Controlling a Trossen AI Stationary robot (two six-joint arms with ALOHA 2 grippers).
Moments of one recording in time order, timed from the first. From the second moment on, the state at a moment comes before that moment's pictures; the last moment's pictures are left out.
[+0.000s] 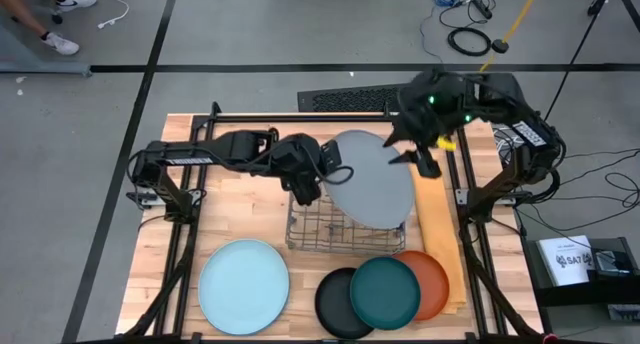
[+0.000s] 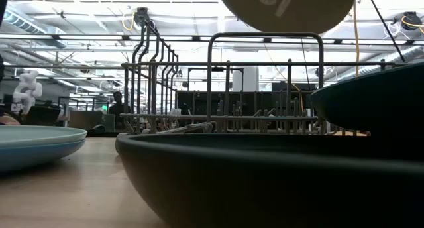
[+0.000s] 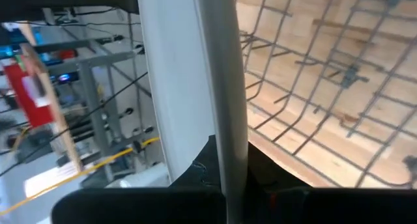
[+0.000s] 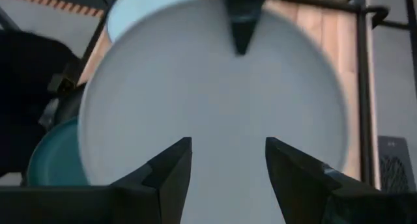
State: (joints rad) left arm -0.03 1.70 1.89 -0.93 -0.22 1.49; right arm -0.20 1.55 2.22 -1.53 -0.26 -0.30
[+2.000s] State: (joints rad) left arm -0.01 1.73 1.93 -0.96 -0.19 1.32; right arm 0.38 1.67 2.00 -1.42 0.41 0.38
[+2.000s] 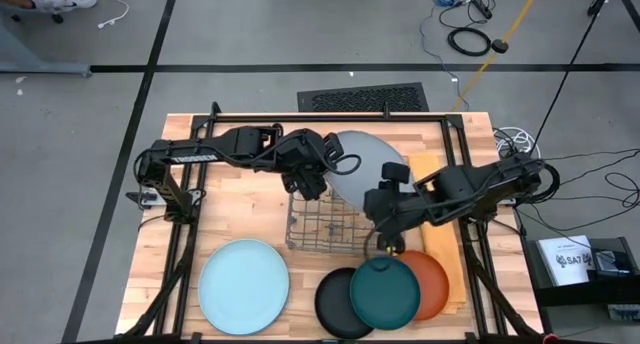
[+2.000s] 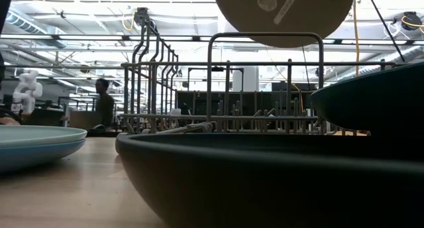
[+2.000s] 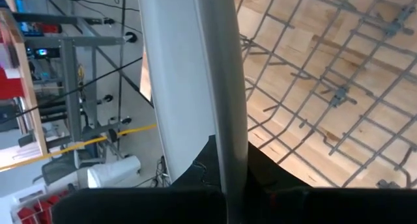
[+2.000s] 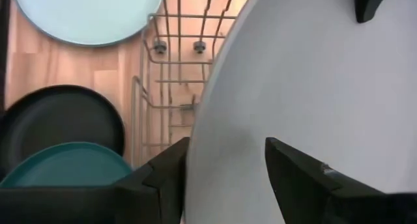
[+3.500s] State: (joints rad) left arm -0.09 1.30 1.93 -0.80 -0.43 0.53; right arm 0.69 1.82 2.00 -1.49 1.10 1.37
